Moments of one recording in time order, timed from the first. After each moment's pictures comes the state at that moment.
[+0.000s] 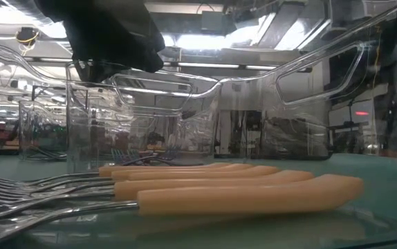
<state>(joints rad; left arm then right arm) -0.54 1.75 1.05 -0.03 -0.25 -0.83 1.18 1.58 1.05 -0.88 0.11 2.33</state>
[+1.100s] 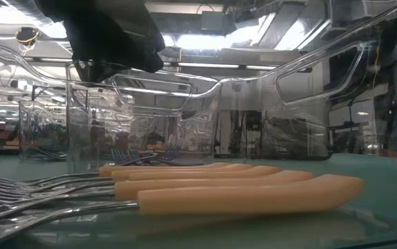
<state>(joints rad) -0.54 1.75 1.05 -0.03 -0.25 -0.83 1.17 1.74 1.05 -0.80 -0.03 2.35</state>
